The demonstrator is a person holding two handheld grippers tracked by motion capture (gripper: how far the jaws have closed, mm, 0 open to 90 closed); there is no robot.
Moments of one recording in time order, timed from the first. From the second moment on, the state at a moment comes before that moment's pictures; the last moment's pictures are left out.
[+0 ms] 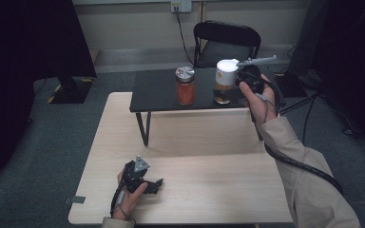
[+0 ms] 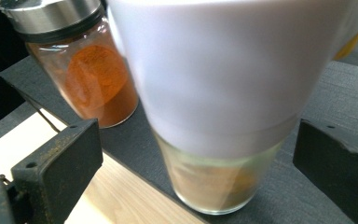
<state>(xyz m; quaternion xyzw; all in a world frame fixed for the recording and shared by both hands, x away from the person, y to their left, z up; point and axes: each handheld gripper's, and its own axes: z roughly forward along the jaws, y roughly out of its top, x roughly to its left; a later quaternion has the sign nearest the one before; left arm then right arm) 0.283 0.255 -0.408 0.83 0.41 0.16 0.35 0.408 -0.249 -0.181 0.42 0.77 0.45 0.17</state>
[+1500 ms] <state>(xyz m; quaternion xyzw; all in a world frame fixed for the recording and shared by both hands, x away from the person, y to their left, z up) 0.283 0.255 -0.408 0.83 0.41 0.16 0.35 0.359 -0.257 -0.221 0.39 0.78 0.46 0.17</state>
